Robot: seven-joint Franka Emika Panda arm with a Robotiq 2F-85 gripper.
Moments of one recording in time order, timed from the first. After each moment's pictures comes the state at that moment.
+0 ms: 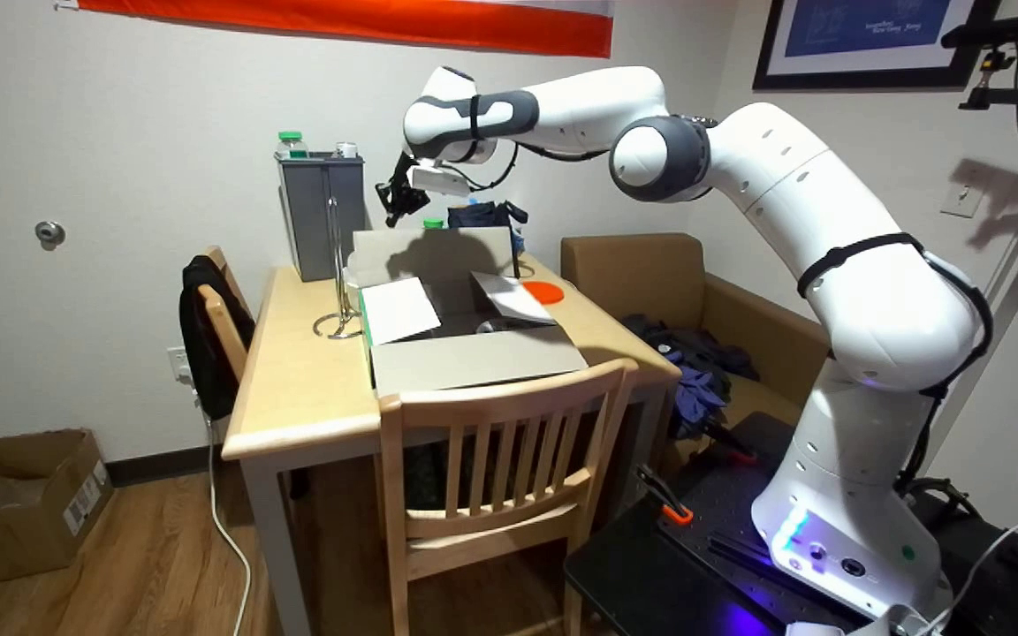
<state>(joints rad) 0.08 0.92 0.12 -0.87 0.06 2.28 0.12</state>
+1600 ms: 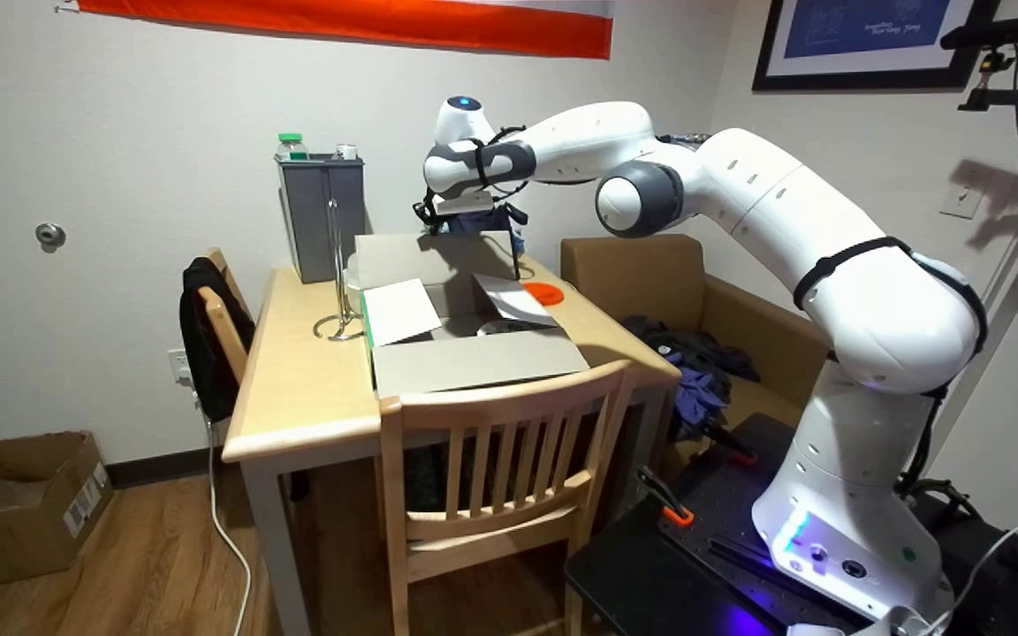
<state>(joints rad) 0.11 1.05 -0.12 -0.75 -0.07 2.33 0.24</state>
